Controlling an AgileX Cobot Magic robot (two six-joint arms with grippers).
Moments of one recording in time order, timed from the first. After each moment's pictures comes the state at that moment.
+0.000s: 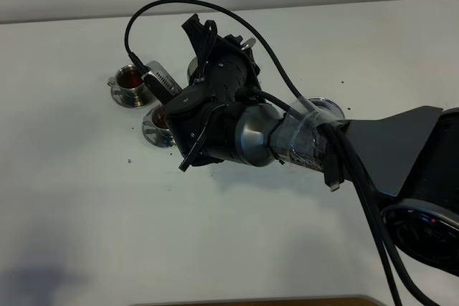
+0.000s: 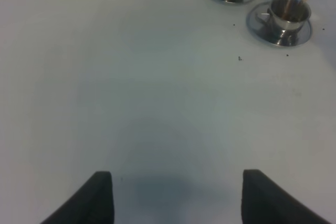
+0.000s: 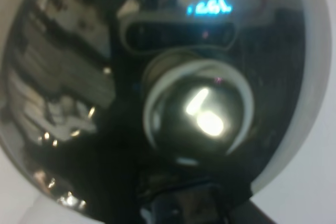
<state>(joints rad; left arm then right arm) -0.07 0.00 -0.46 0.08 1.07 -0.14 1.09 2.29 -1.69 -1.42 1.01 -0.32</state>
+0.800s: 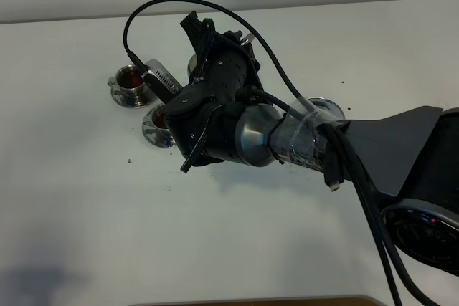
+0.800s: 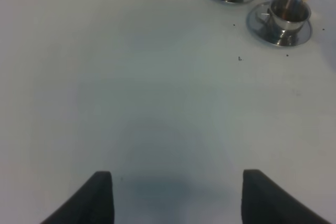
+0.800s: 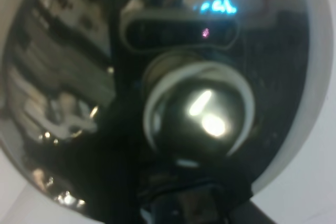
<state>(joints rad) -0.07 0.00 -0.46 0.08 1.07 -0.14 1.09 2.29 -1.69 -1.44 1.02 -0.32</state>
